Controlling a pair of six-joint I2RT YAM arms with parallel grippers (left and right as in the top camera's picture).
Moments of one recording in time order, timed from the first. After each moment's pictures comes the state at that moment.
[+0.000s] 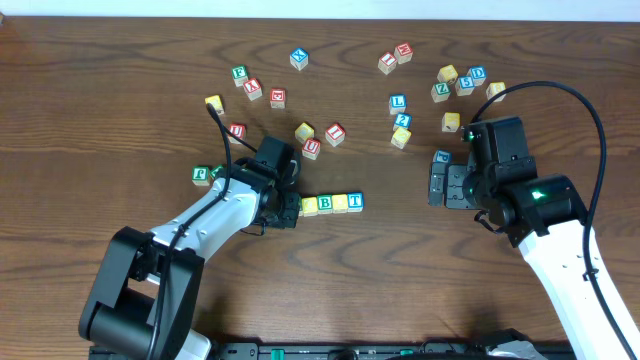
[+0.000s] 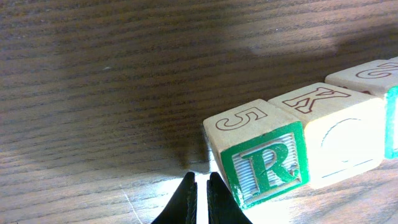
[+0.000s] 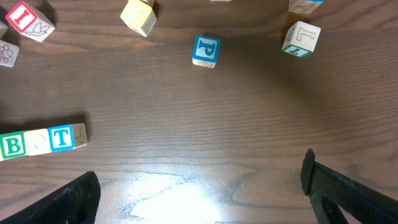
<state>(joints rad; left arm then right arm) -0.41 1.69 0.90 -0.60 0.13 -0.24 0.25 1.23 1.10 -0.97 0.12 0.28</state>
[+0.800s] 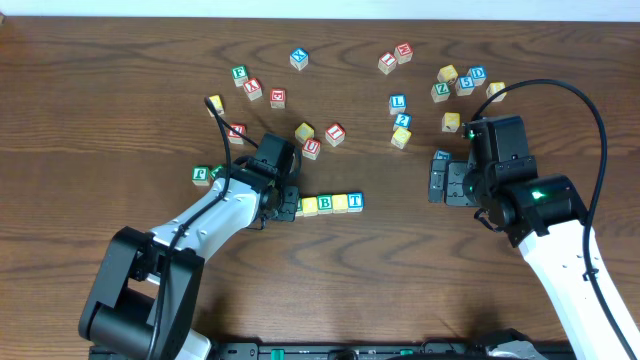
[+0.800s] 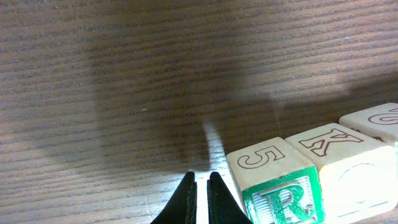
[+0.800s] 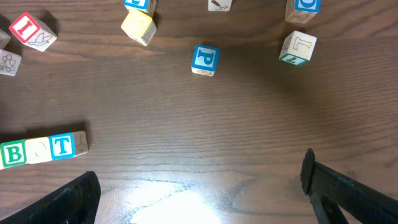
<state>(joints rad) -0.41 1.69 0.90 -0.53 0.04 -0.24 0.25 1.23 1.10 -0.95 0.14 0.28</state>
